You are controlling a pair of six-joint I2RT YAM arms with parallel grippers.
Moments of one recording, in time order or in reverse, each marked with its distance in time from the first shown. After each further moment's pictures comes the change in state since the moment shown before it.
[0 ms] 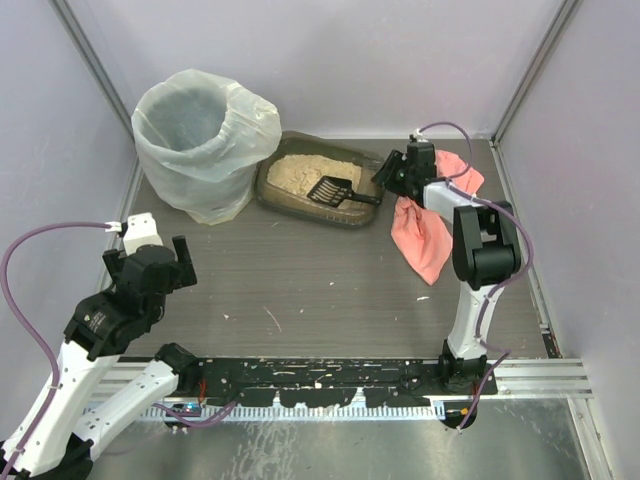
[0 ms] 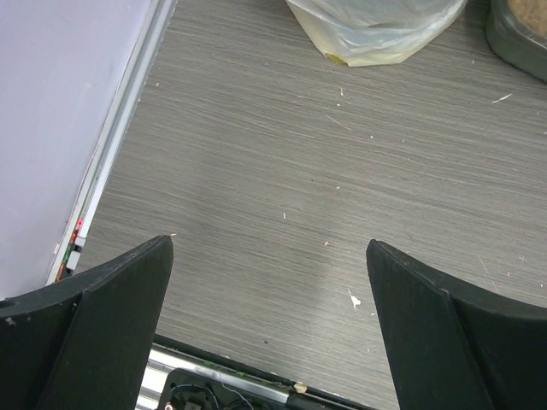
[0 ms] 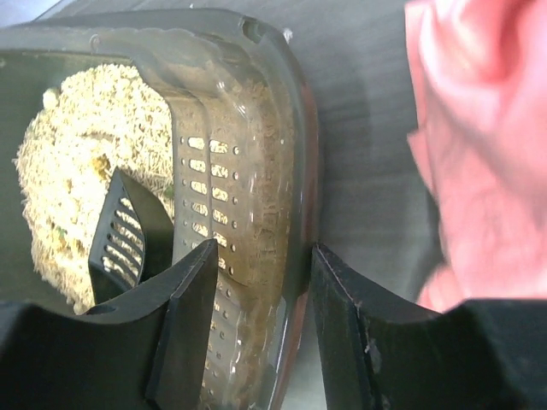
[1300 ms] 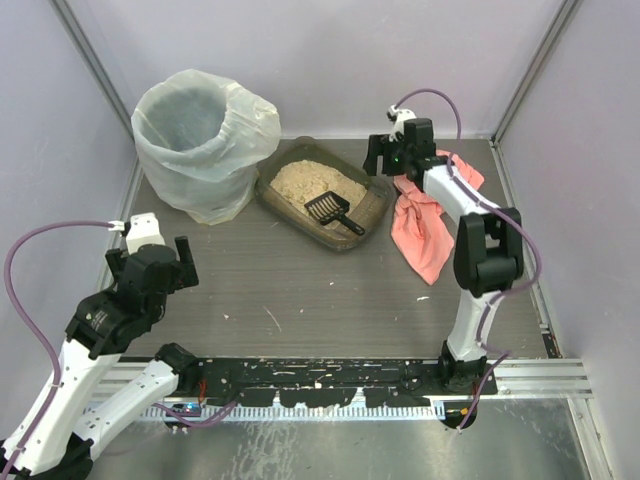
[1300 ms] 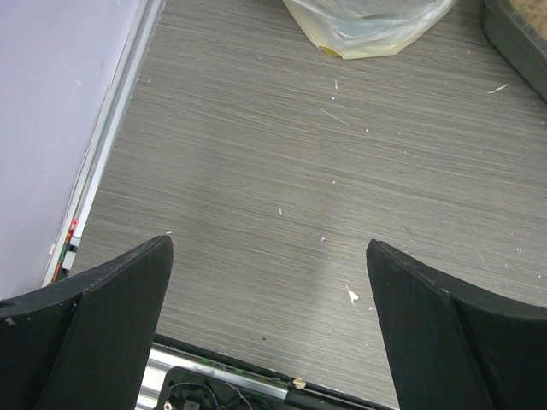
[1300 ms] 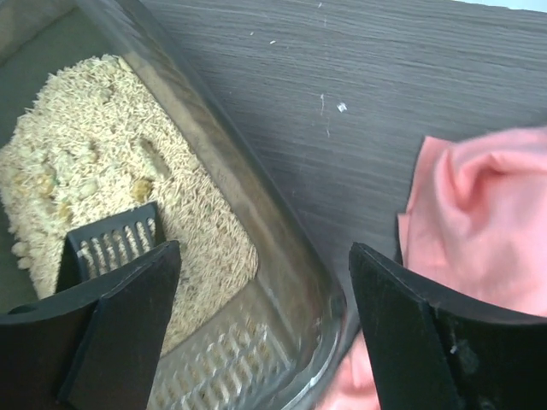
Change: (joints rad) left arm 0.000 0.005 -0.003 0.000 0.023 0.004; right arm 0.045 -0.175 0.057 -0.160 -0.008 -0.407
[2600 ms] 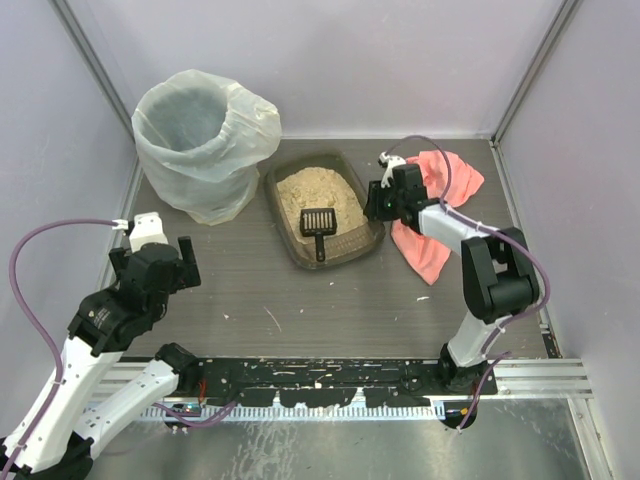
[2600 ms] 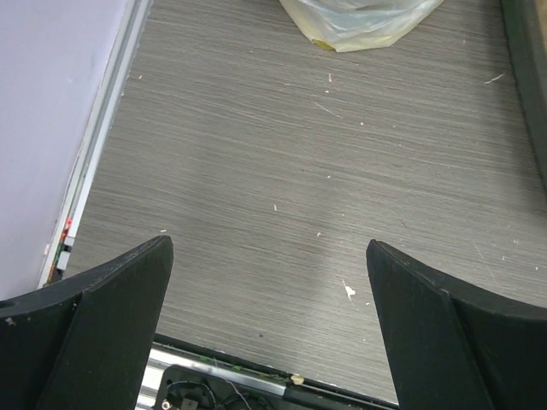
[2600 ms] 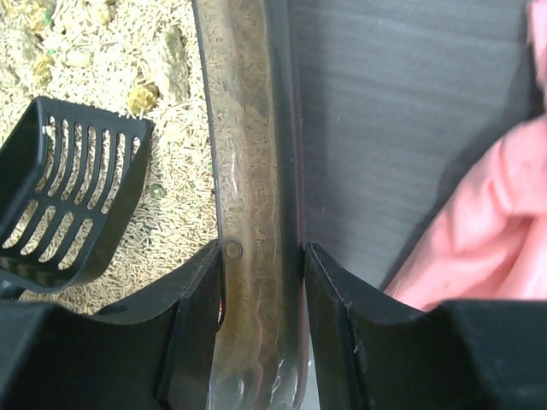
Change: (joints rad) left arm 0.000 0.015 -0.003 0.001 0.016 0.002; right arm 0.078 -0.104 -0.346 0.075 0.001 0.027
